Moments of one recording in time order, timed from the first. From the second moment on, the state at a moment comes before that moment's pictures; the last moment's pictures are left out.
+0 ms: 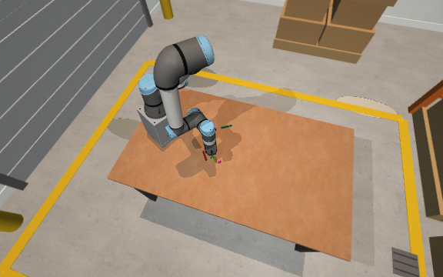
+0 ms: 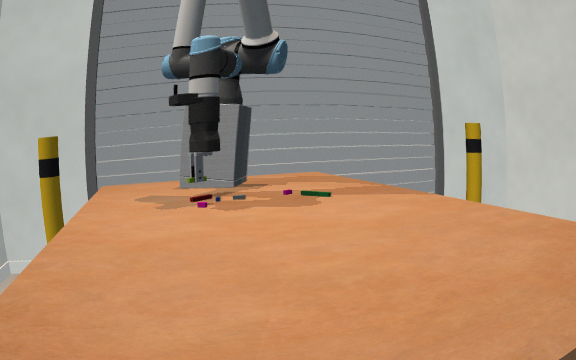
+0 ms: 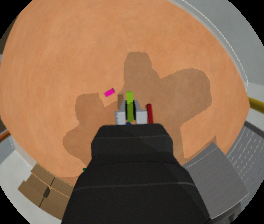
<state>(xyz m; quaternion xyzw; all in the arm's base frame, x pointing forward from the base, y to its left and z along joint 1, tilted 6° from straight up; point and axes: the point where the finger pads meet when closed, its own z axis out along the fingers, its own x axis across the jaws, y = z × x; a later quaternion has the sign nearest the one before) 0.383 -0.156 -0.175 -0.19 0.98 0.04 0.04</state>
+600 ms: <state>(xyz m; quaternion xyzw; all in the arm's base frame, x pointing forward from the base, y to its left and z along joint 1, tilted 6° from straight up) 0.381 -0.160 -0.130 -0.19 0.98 0.04 0.04</state>
